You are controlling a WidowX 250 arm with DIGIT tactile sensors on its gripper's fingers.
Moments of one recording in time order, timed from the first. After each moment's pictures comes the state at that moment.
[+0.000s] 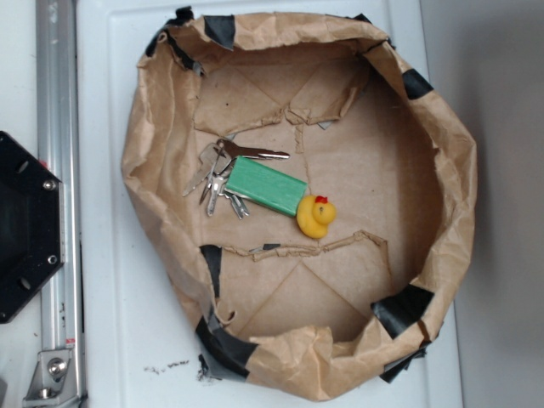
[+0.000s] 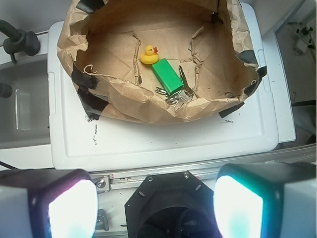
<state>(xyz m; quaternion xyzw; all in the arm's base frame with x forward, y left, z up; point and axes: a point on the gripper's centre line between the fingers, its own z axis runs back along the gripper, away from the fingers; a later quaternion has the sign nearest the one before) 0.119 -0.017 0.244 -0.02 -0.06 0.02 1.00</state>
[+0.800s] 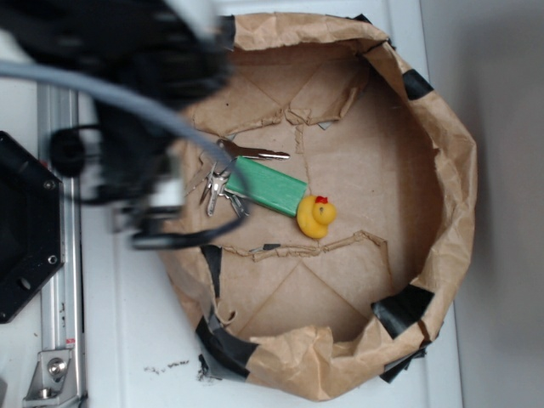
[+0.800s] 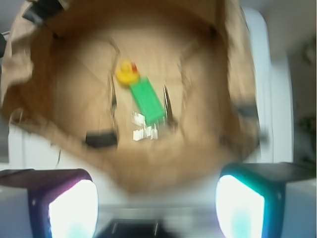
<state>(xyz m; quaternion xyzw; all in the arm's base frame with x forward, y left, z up) 0.219 0.032 0.187 0.00 -0.04 -0.05 1.00</state>
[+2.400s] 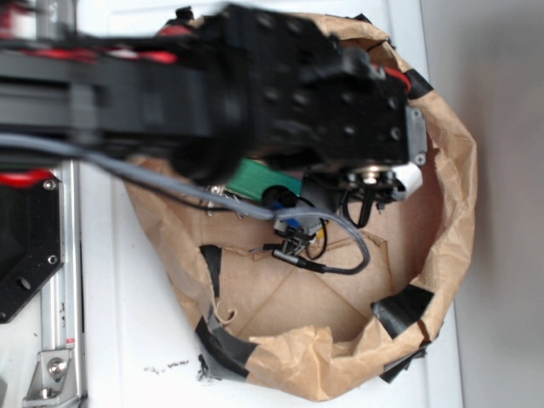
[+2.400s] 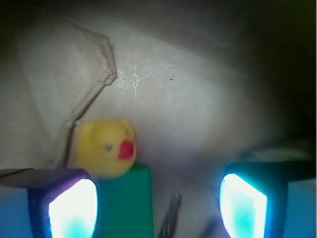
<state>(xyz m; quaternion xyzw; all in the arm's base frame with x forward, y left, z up) 0.289 0.011 0.045 0.02 0.00 -0.23 0.97</state>
